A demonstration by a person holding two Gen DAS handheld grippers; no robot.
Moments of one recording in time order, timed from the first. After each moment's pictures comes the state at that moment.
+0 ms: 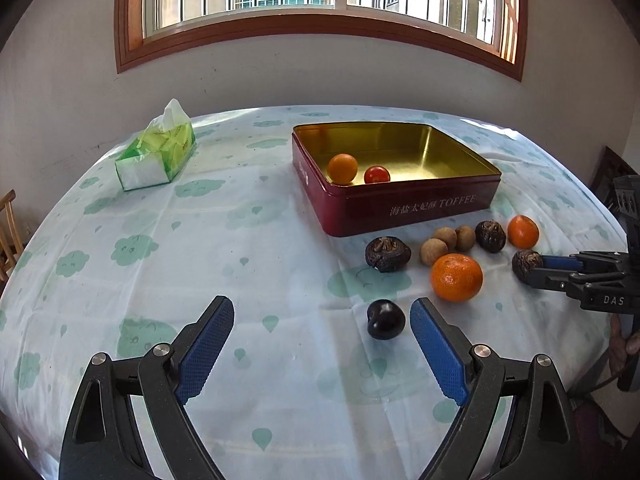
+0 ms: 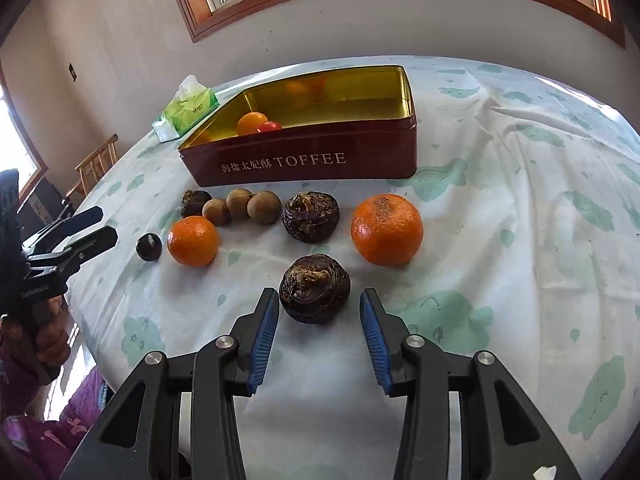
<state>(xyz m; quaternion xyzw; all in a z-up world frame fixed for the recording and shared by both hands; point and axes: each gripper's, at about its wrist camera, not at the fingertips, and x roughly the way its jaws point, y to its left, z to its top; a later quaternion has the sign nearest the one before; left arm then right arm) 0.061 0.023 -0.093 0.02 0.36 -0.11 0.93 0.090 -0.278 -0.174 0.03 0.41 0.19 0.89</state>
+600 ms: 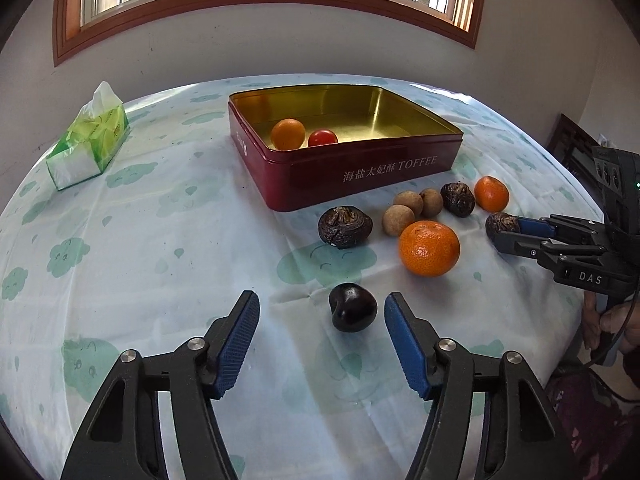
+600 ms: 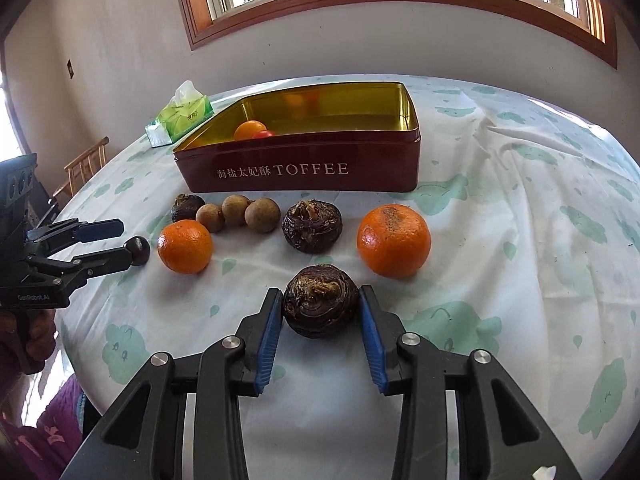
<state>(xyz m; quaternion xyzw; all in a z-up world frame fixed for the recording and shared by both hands) 0.090 0.012 -0.114 0.04 0.41 -0.21 0.89 0.084 -0.267 -0.179 0.01 0.37 0.17 0.91</state>
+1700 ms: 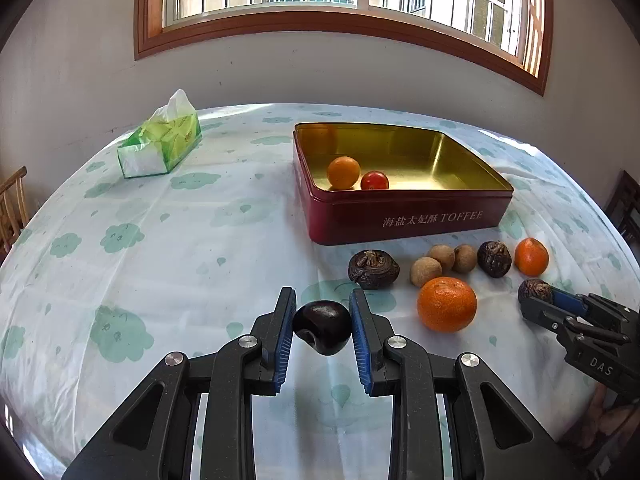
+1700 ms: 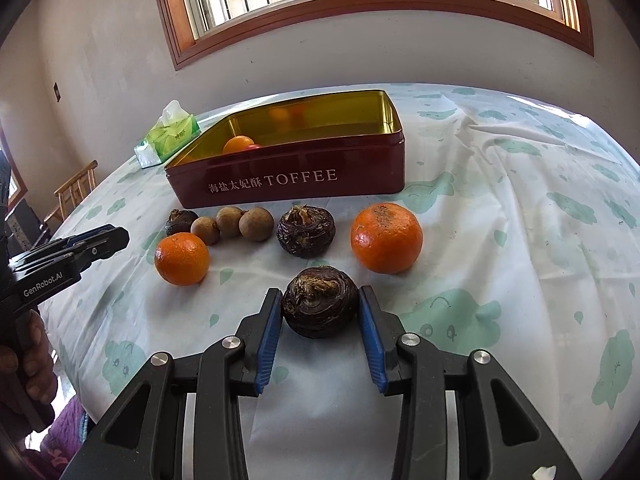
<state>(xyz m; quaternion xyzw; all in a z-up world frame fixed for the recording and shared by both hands) 0.076 0.001 -0.097 -0.01 0.36 -0.06 0.93 0.076 -0.265 -0.181 0.04 0.35 0.14 0.93</state>
